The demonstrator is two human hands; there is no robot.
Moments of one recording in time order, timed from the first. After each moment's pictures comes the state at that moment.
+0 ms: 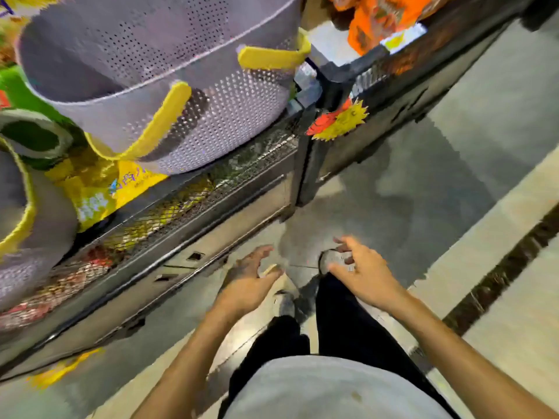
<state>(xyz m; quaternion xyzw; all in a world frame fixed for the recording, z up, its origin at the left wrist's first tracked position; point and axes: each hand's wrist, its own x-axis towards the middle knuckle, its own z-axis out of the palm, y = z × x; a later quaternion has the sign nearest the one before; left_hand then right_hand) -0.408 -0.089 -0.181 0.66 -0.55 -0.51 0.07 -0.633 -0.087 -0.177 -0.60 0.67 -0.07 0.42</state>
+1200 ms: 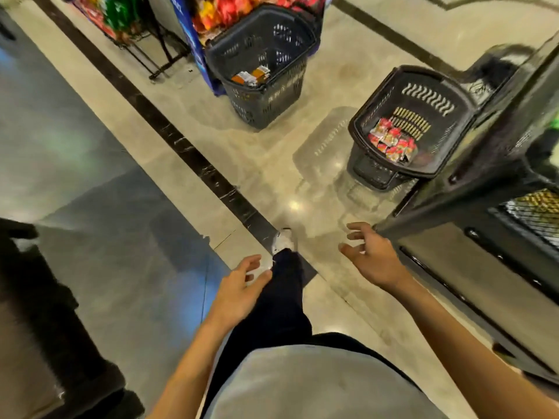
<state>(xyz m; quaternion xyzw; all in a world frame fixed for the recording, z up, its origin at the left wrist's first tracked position) -0.870 0.207 -0.208 0.09 -0.84 -0.44 -0.31 -0.872 0.456 -0.202 0.20 0.86 -0.42 0.20</state>
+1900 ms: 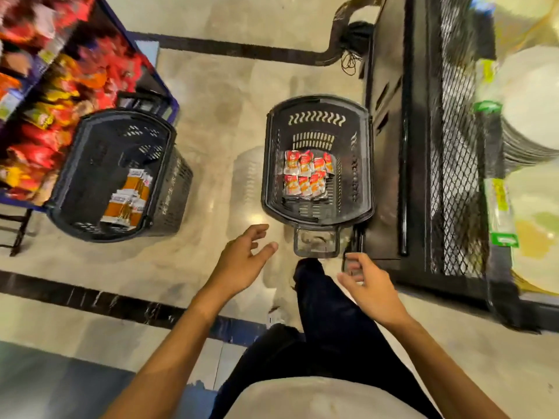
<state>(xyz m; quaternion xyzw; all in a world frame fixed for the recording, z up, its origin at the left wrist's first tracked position) -1.290 0.511 -0.211 -0.22 -0.82 -0.31 -0.42 -1.091 0.639 -0.232 0.49 0.70 -0.50 0.11</state>
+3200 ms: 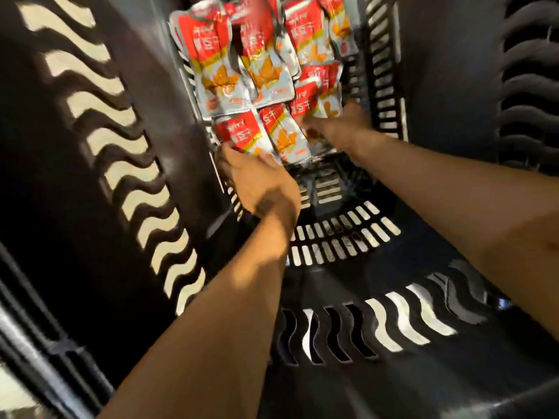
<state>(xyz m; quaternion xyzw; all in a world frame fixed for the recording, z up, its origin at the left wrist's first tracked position) -1.403 0.824 -0.833 -0.03 -0.94 -0.19 -0.27 -1.338 0.932 -0.866 0.70 0.46 -0.53 0.11</state>
